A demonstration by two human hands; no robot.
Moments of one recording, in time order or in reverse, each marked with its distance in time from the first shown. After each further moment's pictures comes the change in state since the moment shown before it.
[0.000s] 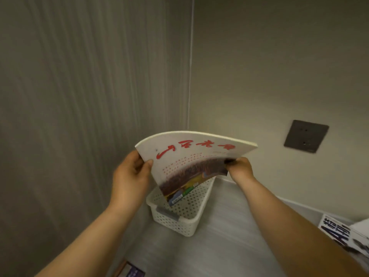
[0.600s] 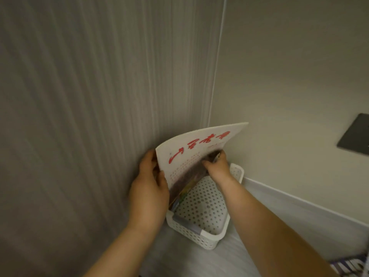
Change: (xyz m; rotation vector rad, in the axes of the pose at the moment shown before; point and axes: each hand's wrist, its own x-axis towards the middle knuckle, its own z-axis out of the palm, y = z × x) left_hand 0.021 -0.072 0.015 0.242 0.060 -0.068; right_hand 0.025 -0.009 0.131 0.349 -0.270 0.080
